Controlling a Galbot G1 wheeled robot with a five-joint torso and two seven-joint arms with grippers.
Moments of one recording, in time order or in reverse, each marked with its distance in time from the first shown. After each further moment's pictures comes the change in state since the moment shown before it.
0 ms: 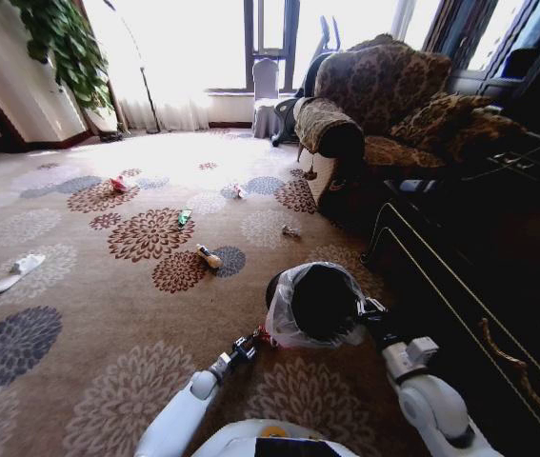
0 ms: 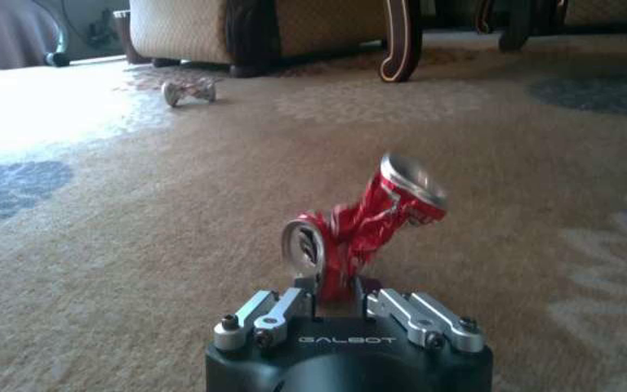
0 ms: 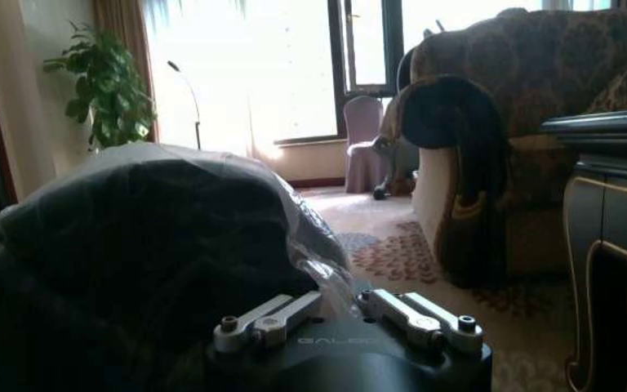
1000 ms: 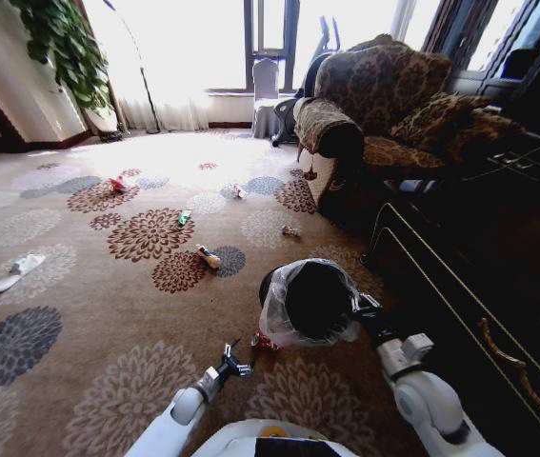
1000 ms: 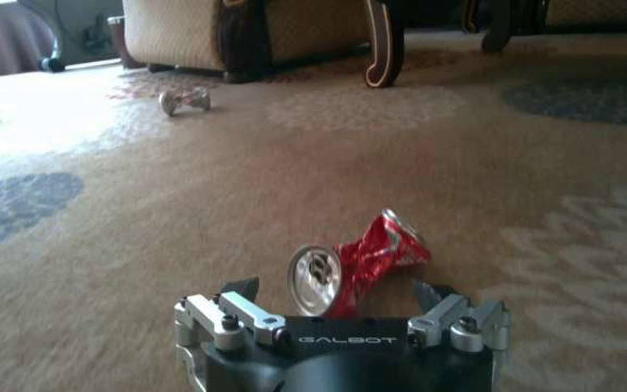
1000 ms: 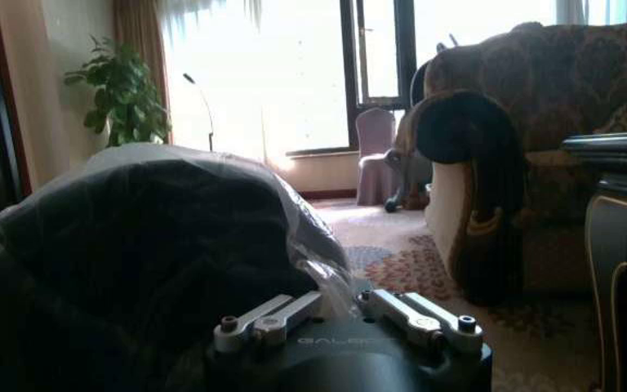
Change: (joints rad) left arm 0.169 0.093 -0.024 -0.265 0.003 0.078 -0.013; right arm 0.028 -0.008 -0.021 0.013 -0.007 0.003 0.000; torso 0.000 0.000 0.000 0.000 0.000
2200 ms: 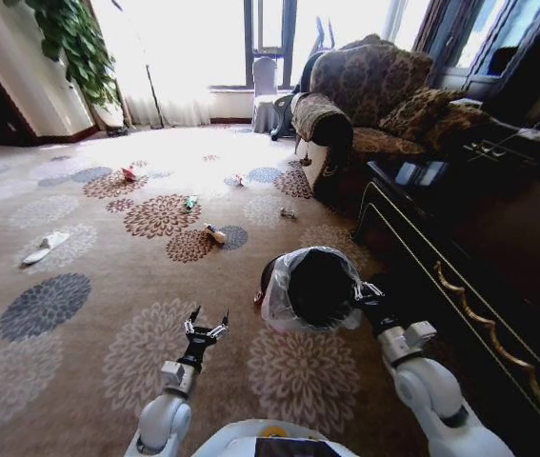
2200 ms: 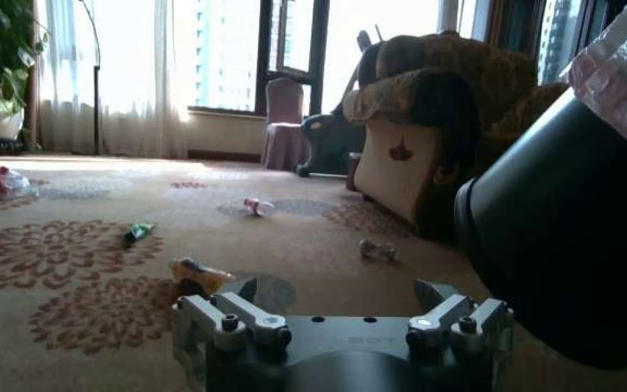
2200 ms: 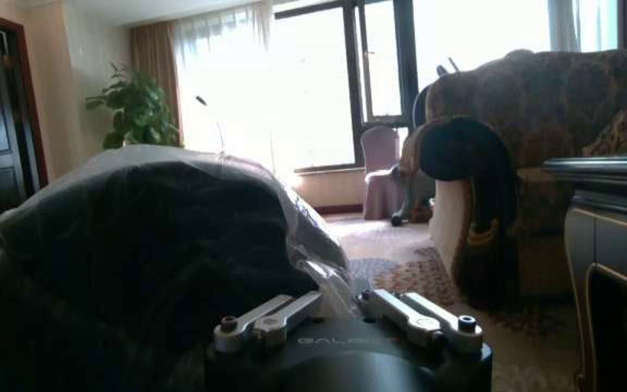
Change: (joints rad) left arm 0.412 -0.162 -0.394 -0.716 -0.182 0.155 -0.192; right arm 0.075 -0.001 -0.013 -0.001 0.028 -0.021 0.000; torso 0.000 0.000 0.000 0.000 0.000
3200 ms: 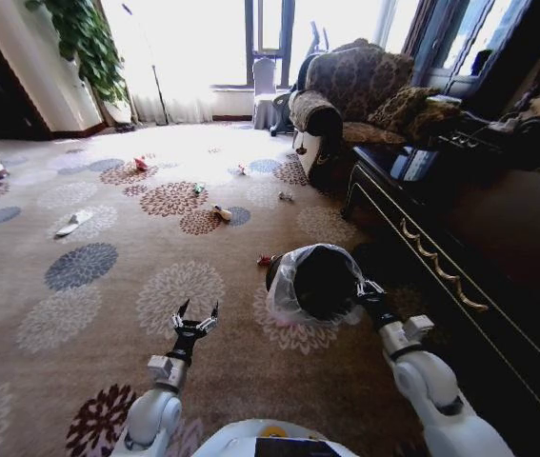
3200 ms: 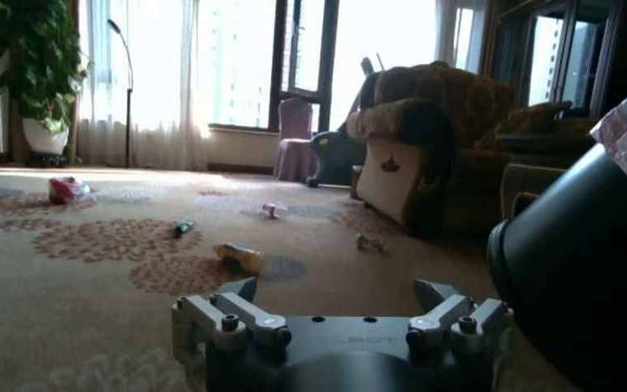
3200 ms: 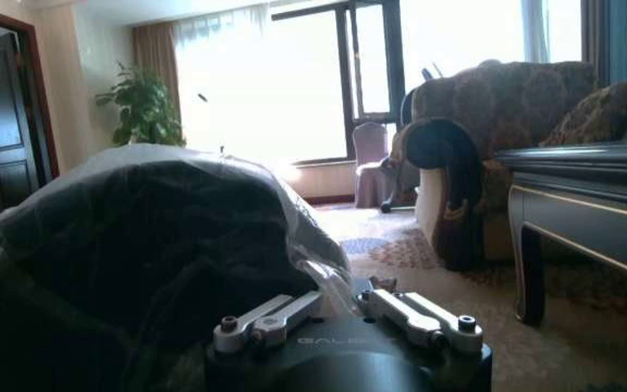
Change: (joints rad) left arm -0.002 0.020 -0.037 -0.049 -0.038 0.017 -0.019; right arm 0.027 0.010 0.011 -0.035 0.005 -0.015 0.000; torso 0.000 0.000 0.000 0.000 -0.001
